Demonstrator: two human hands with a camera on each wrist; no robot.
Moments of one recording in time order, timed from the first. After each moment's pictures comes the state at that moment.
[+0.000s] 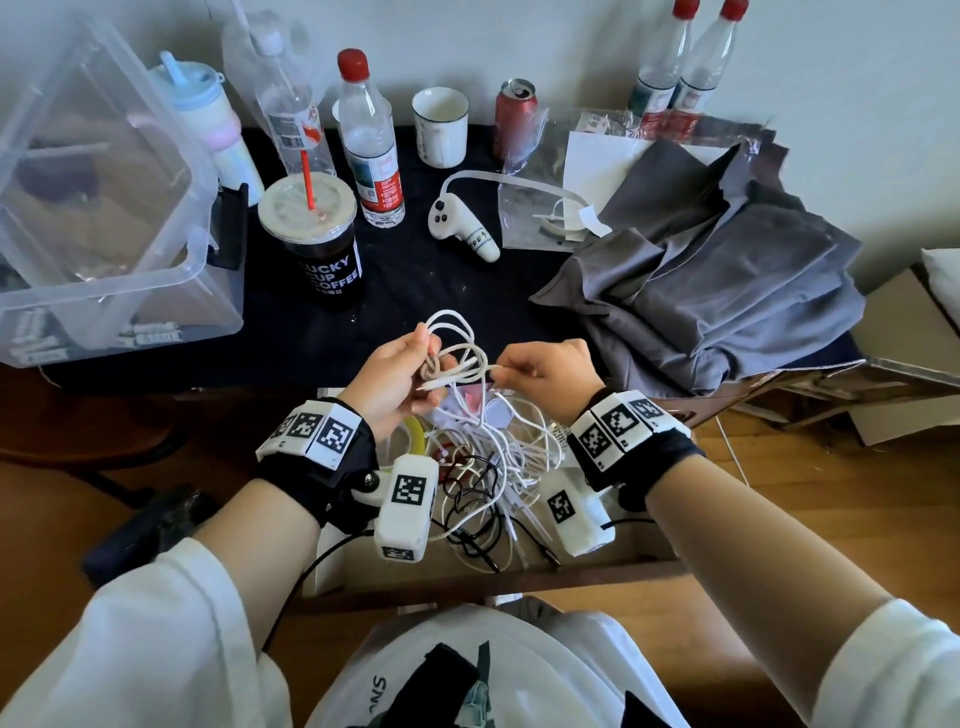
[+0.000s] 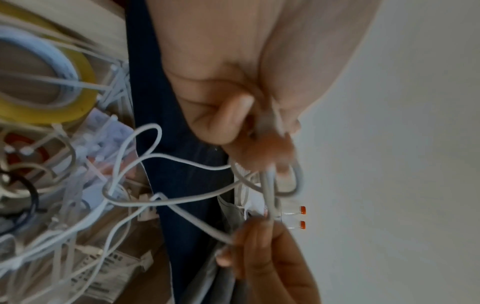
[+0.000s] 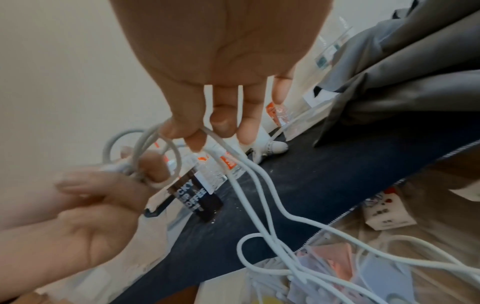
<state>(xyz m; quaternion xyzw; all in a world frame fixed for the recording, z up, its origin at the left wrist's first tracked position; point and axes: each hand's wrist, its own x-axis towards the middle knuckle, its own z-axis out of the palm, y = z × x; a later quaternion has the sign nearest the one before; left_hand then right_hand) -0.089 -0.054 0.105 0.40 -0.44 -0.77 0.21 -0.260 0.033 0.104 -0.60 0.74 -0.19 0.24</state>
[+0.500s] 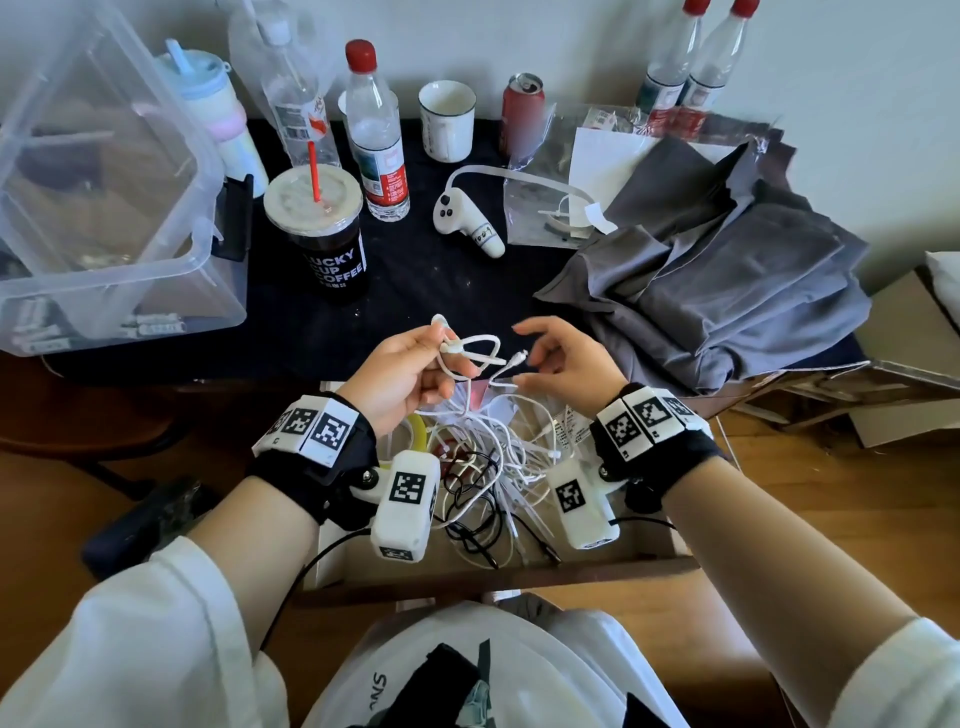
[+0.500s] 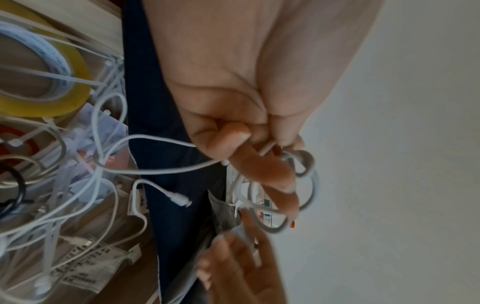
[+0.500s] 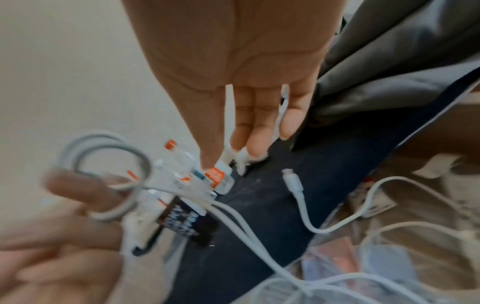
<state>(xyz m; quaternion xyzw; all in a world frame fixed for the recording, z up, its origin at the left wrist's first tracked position) -0.086 -0.051 0.114 0.37 -0.48 -0.77 0.20 -0.275 0.037 0.094 -0.49 0.72 -0.35 0.34</state>
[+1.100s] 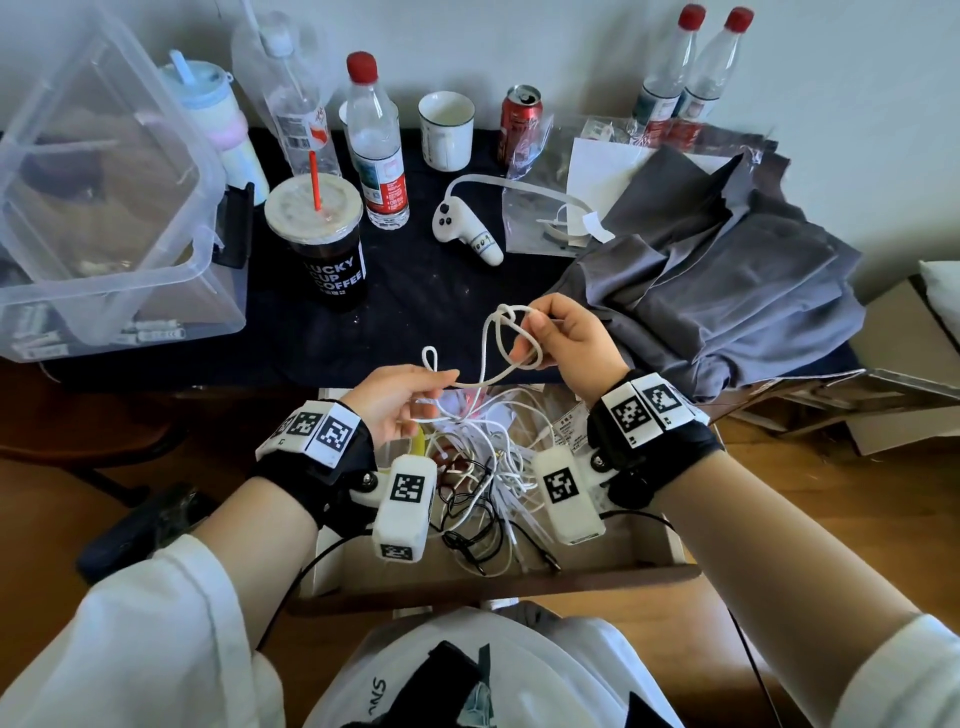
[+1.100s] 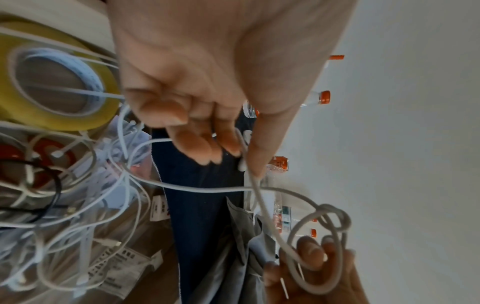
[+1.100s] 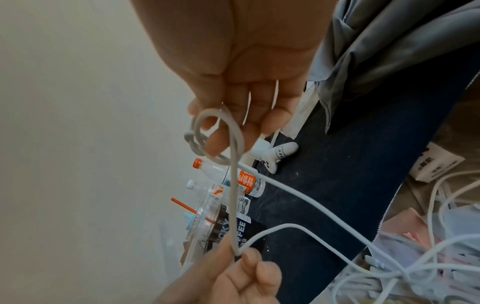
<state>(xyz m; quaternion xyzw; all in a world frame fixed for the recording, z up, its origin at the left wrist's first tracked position) -0.082 -0.058 0.096 0.52 -0.46 -0.72 0.08 -0.263 0.024 0.120 -0.42 0.61 -0.53 0.41</state>
